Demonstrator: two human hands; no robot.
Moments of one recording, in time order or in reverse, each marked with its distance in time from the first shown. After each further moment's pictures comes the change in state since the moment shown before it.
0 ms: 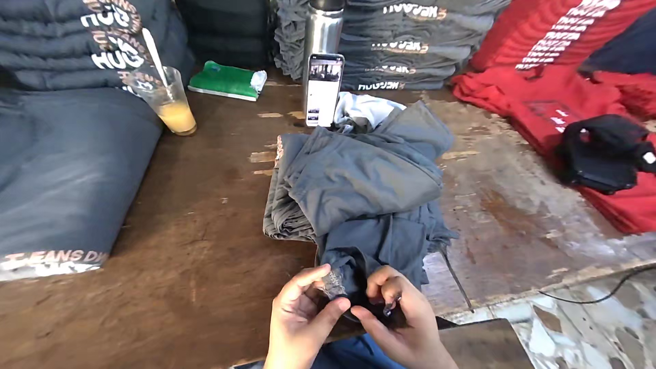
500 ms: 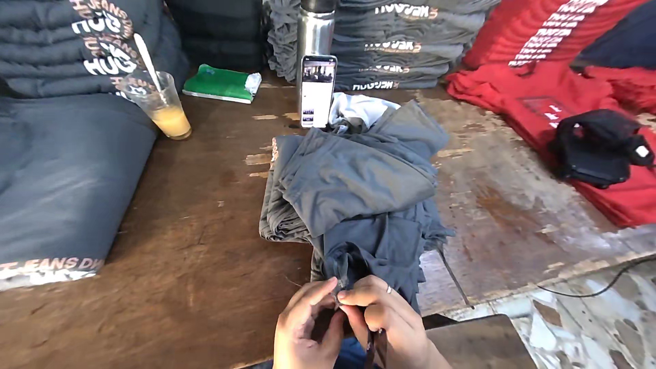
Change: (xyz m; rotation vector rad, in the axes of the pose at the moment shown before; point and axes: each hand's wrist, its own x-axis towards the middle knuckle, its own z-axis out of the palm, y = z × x) left_hand -0.019 -0.003 0.004 0.345 -0.035 0.084; right_hand 0.011 -0.009 0.016 -0.149 0.027 -0.305
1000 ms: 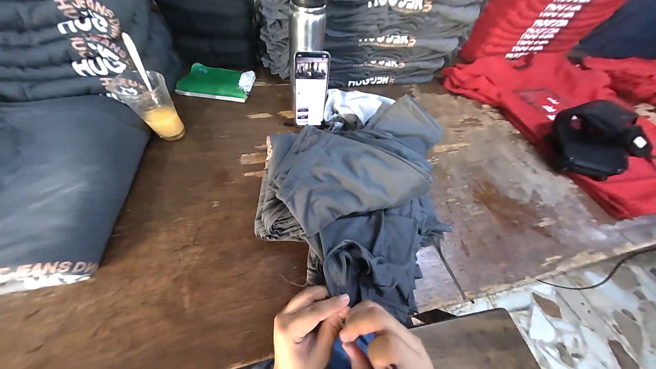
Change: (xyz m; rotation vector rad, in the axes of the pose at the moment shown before) left_hand 0.004 -0.008 0.001 0.200 0.005 0.160; right_hand -0.007 -0.031 -0.005 0.289 -0.041 0.134
